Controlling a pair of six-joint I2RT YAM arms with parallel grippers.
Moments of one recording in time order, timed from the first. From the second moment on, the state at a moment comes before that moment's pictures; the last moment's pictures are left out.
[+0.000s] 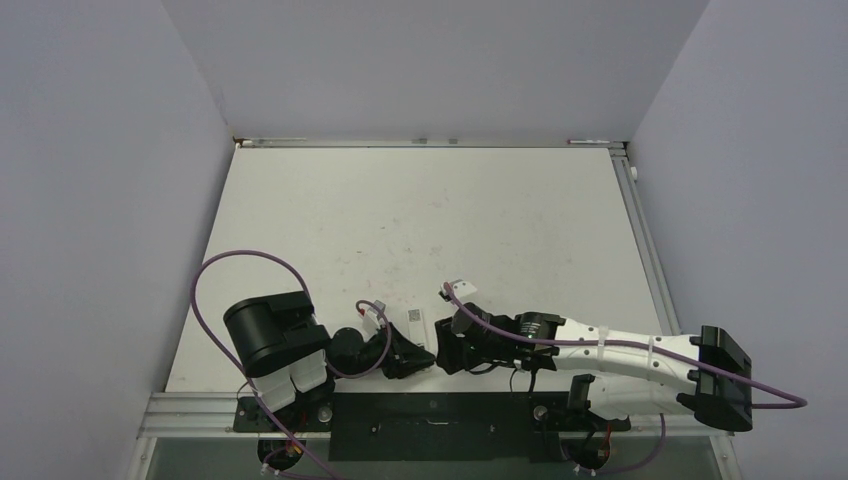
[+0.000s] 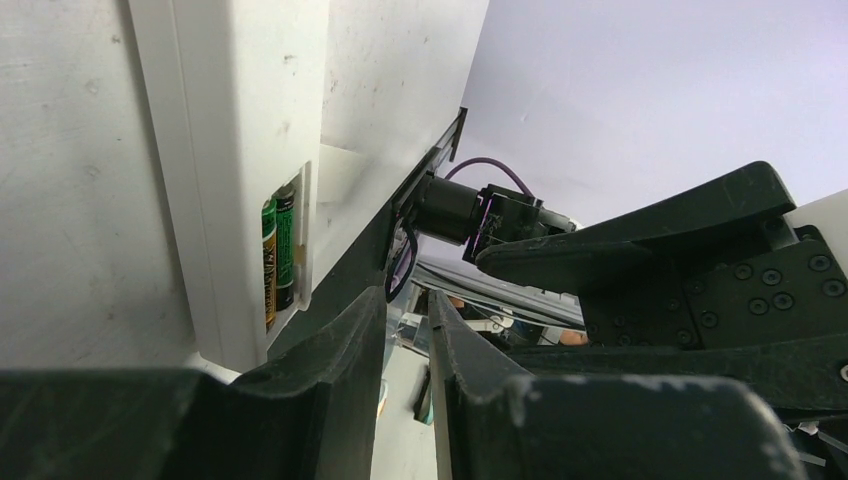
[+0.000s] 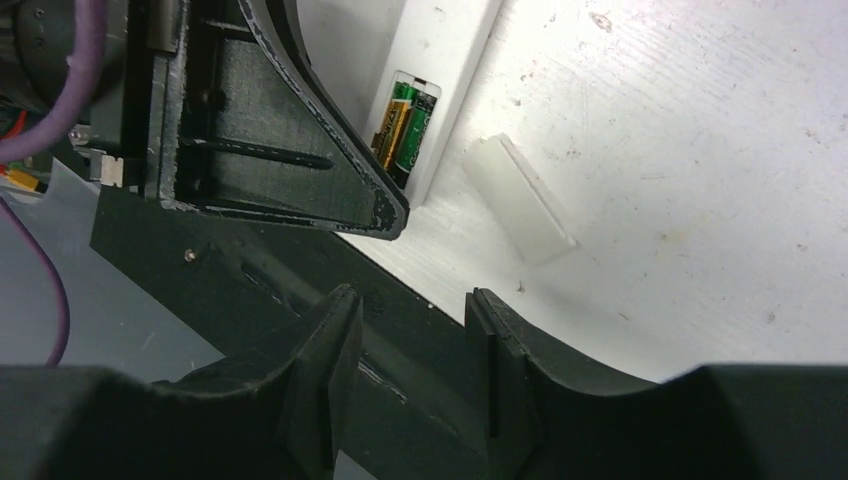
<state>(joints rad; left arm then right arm) -1.04 1.75 0.01 1.47 0.17 -1.70 1.23 1.13 0.72 -0.52 0.11 0.75</state>
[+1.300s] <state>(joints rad) -0.79 0.46 0.18 -0.04 0.24 -1.36 1.10 1.43 0.74 -0.51 0.01 0.35</state>
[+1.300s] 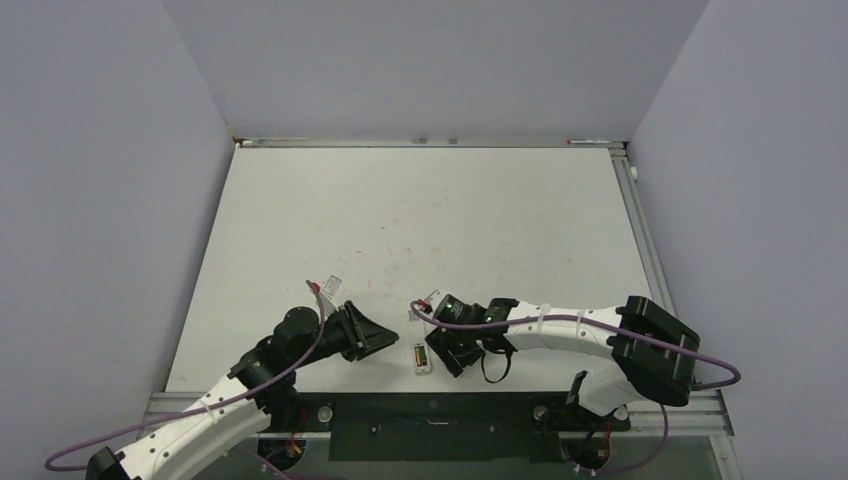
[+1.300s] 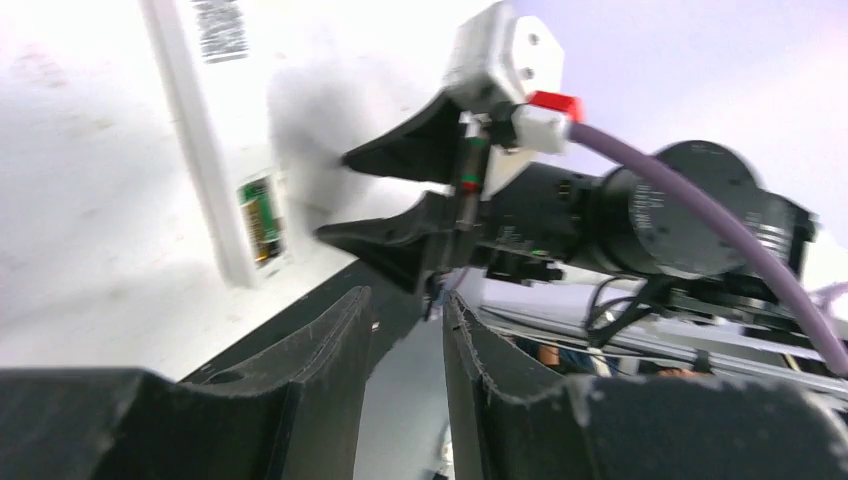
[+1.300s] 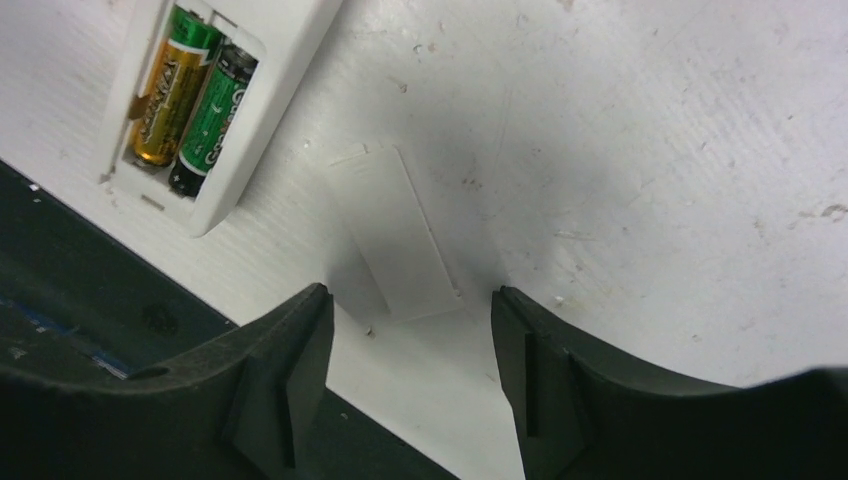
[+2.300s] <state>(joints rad) -0.70 0.52 0.21 -0.26 0.36 -1.25 1.21 1.50 0.79 -0.53 0.16 0.44</state>
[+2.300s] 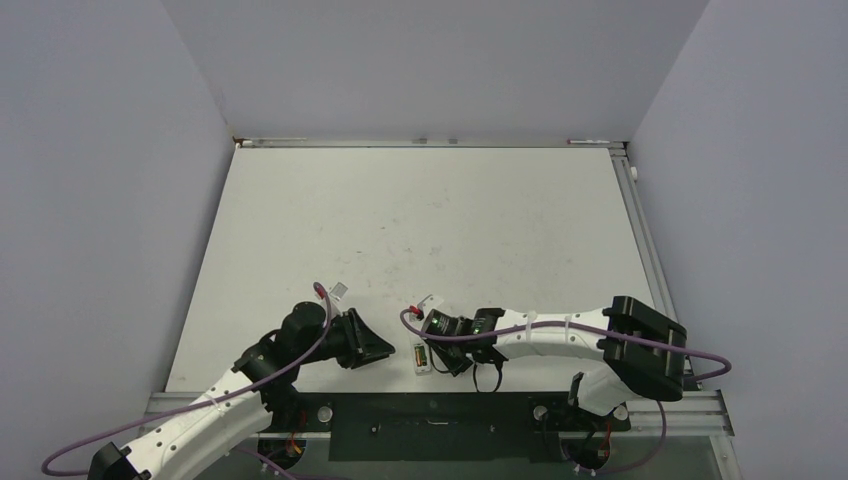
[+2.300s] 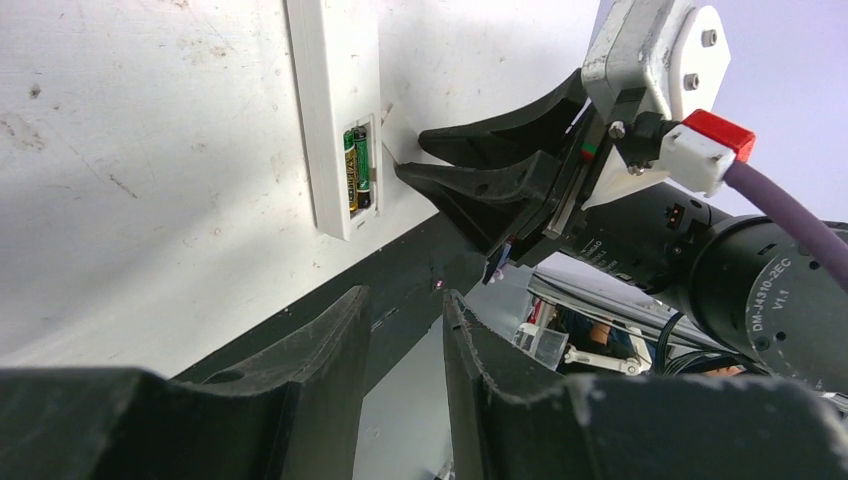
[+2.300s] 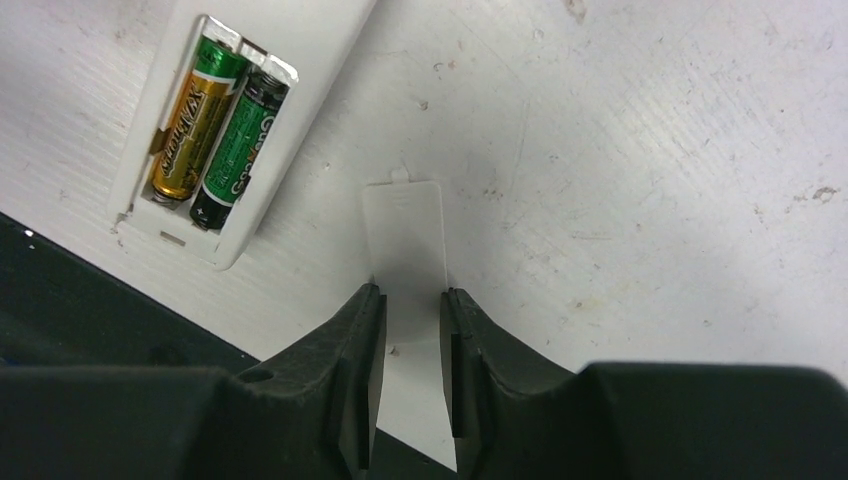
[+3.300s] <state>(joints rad) -0.70 0.57 0.15 -0.12 0.42 -1.28 1.26 1.47 0.87 -0.67 0.24 0.67</state>
